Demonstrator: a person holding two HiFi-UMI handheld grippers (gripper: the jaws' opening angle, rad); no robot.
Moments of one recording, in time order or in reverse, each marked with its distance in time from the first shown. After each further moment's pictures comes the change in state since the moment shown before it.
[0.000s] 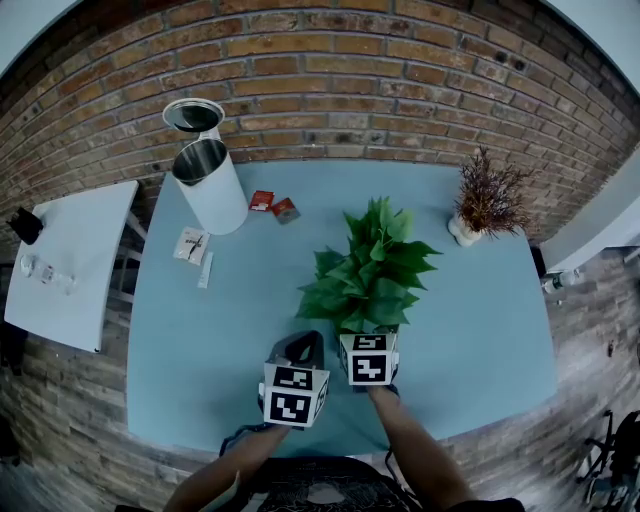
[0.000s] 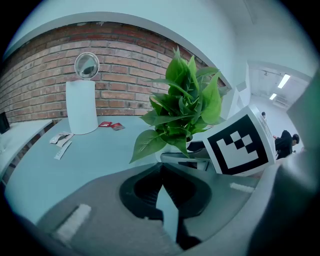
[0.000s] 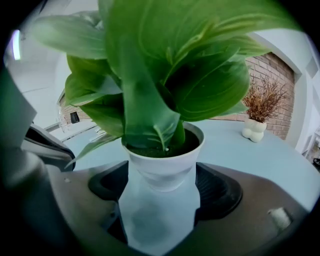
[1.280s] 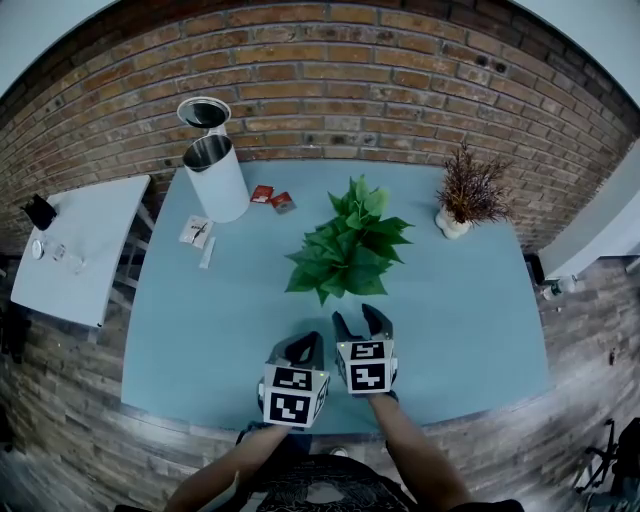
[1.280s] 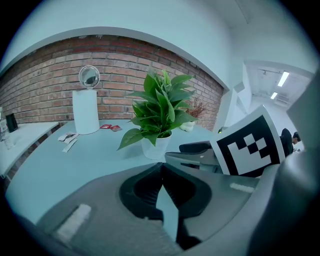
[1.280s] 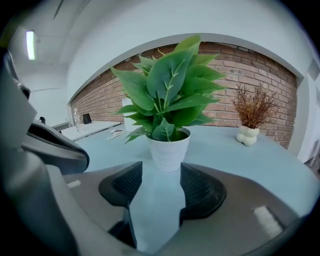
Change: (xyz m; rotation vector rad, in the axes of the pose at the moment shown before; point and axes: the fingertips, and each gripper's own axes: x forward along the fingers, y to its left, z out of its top) left arm -0.038 -0.053 -0.017 0.001 -0.054 0.033; right arm -0.070 0.005 -0.018 -0.058 -0.067 0.064
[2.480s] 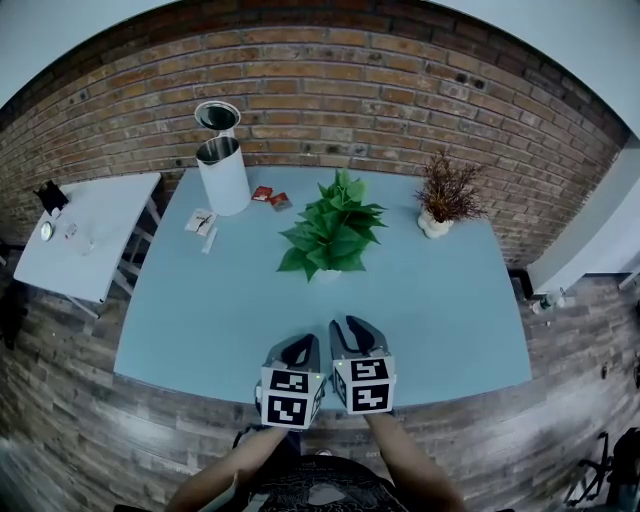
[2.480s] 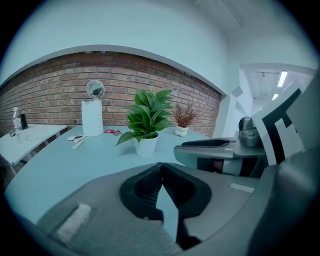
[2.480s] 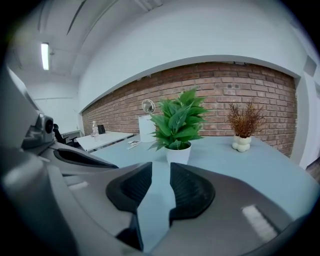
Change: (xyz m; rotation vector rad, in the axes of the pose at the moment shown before) left arm -0.055 -0.051 -0.015 0.005 -0.094 0.058; right arm -0.111 0.022 0.001 -0.019 -0.122 0.073
